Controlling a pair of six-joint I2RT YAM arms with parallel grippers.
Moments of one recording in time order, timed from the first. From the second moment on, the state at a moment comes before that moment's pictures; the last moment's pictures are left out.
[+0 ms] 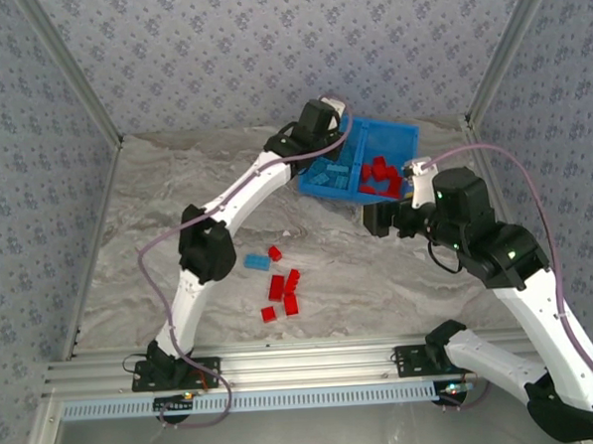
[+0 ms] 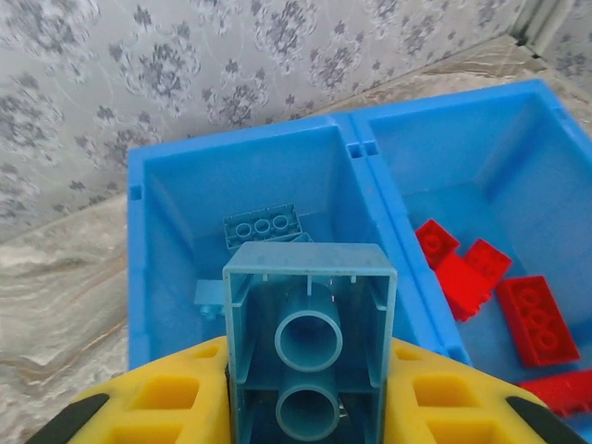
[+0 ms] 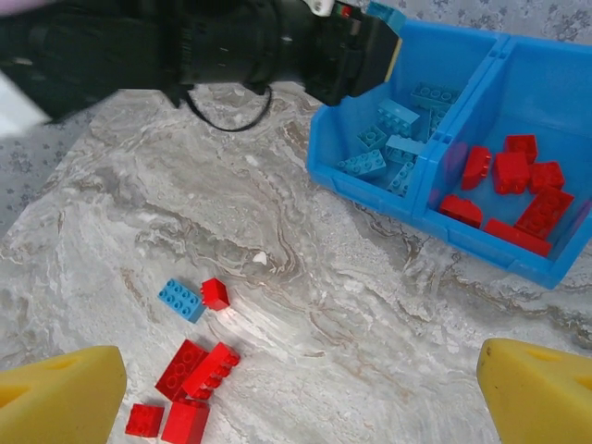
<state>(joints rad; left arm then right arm) -0.72 2.37 2.36 -0.56 -0.16 -0.14 0.52 0.86 1.28 -0.94 -0.02 0.29</state>
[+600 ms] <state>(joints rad) -0.70 2.59 2.67 -0.64 -0.07 -0.26 0.52 0.82 1.28 -0.97 -0.02 0.32</state>
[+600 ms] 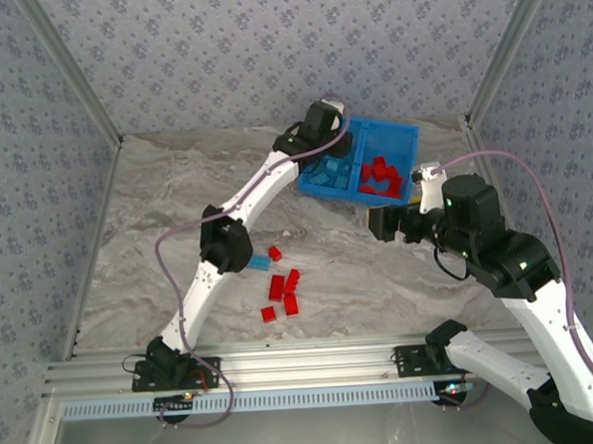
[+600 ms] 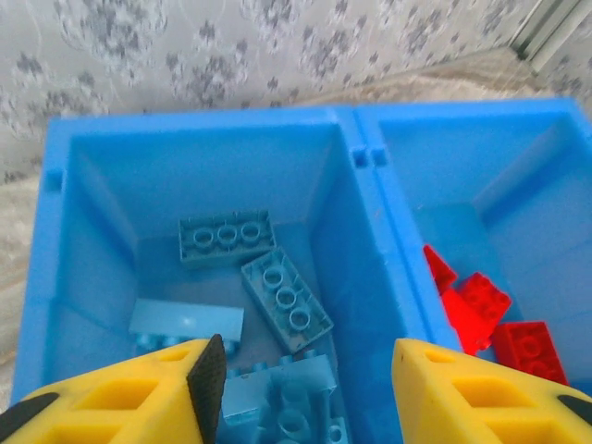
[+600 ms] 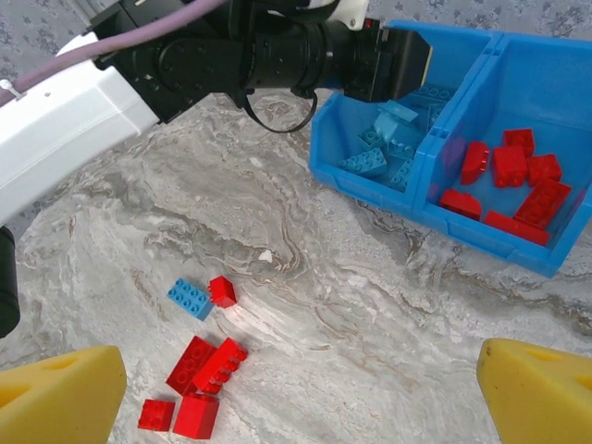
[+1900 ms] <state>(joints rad) -0.71 0.77 1.02 -0.98 -0.33 -0.37 0.91 1.98 1.52 -0.70 -0.02 0.15</state>
